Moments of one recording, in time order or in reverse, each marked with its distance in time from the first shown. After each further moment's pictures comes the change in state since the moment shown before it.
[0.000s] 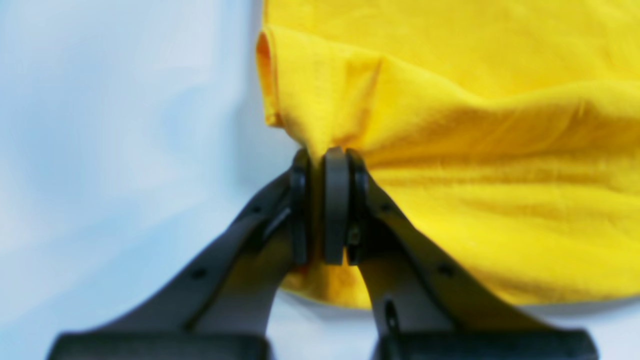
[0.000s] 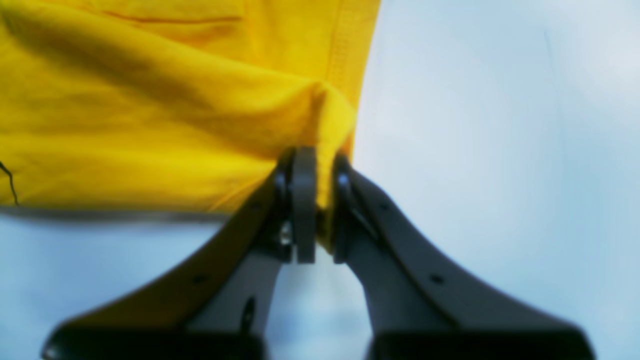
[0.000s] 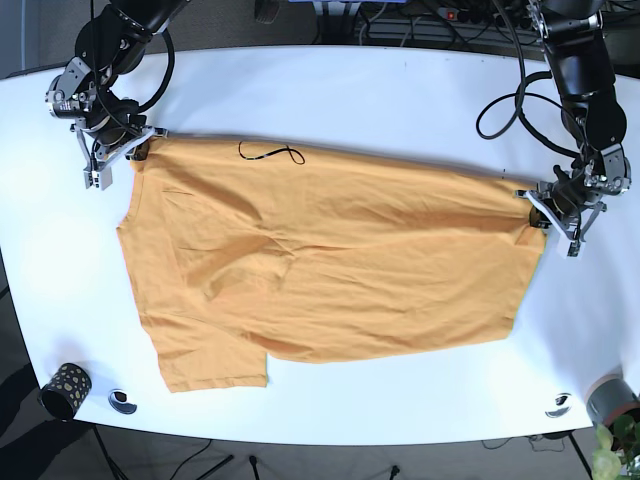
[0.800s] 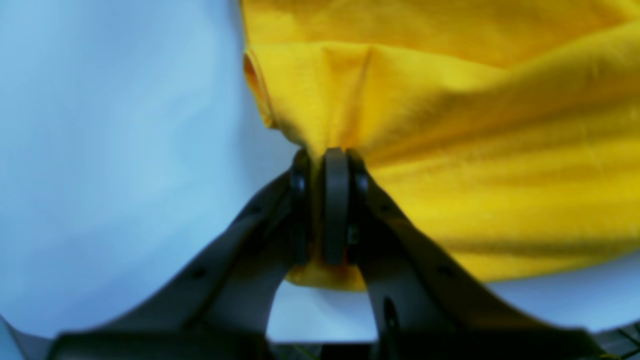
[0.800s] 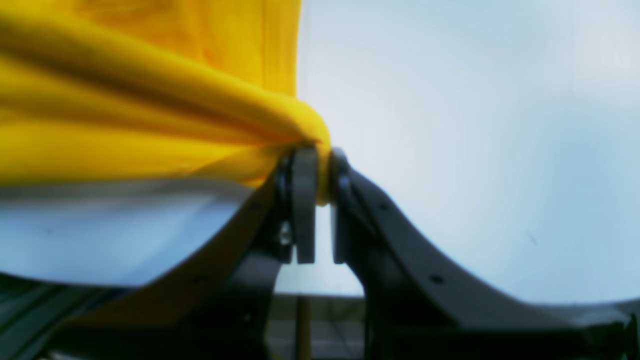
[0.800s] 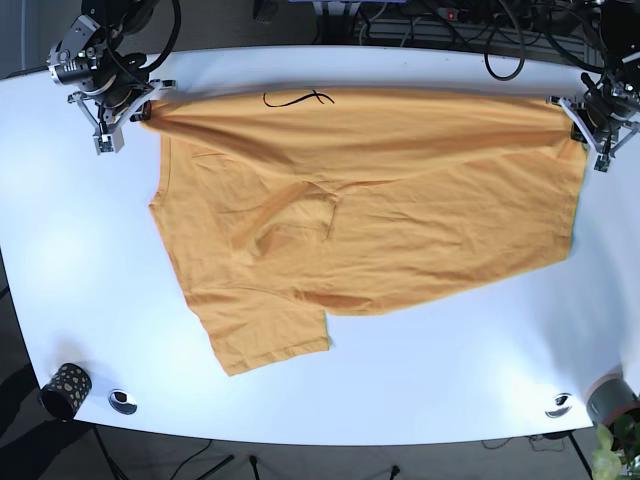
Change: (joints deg) left arm 27.6 -0.4 -14.0 26.3 2.1 -5.6 7.6; right arm -12.2 -3.0 -0.2 15.7 0.6 4.0 -6.7
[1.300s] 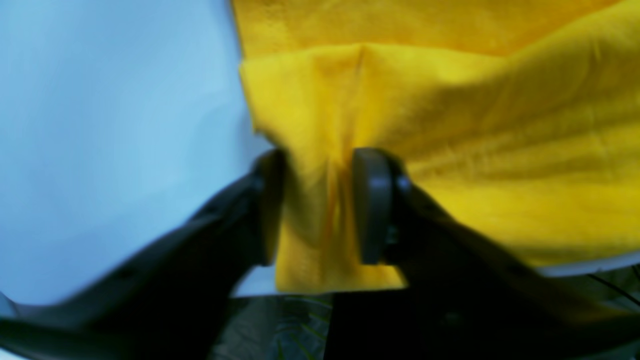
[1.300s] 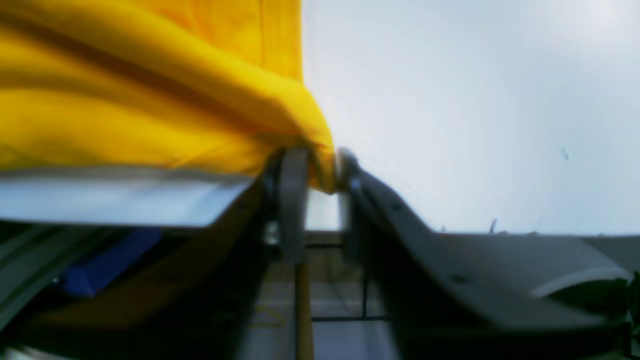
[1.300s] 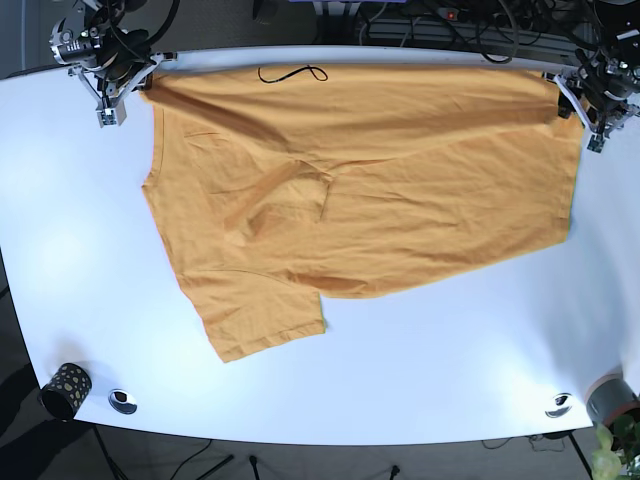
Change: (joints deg) left arm 5.0 1.3 -1.6 4.5 -0.1 0.0 0.0; right arm -5.3 0.0 0.0 0.4 -0.4 -0.1 -0.3
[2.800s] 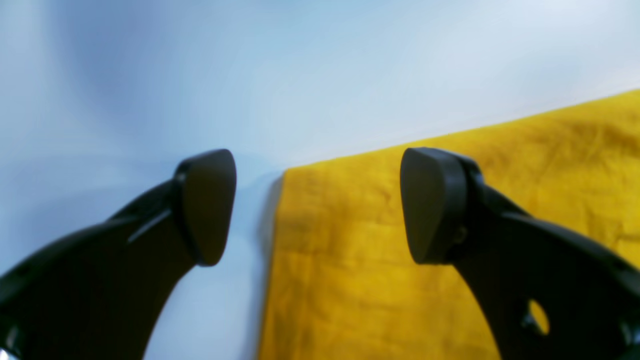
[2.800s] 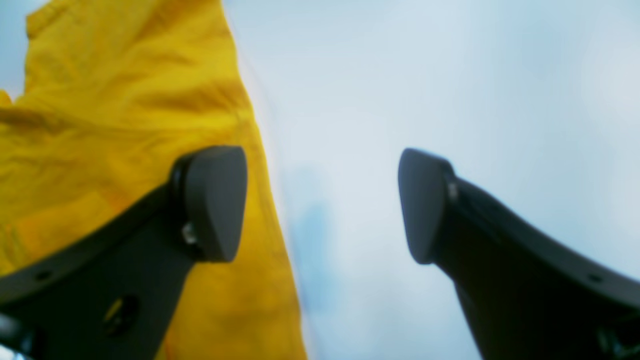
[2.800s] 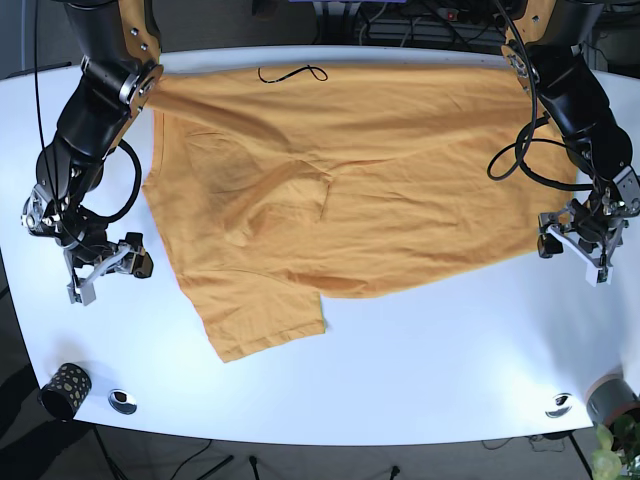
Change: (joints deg) left arm -45.1 5.6 -1.7 -35.2 11.4 0.5 -4.5; right arm 48.7 17.9 -9.5 -52.9 -1.0 -0.3 18.5
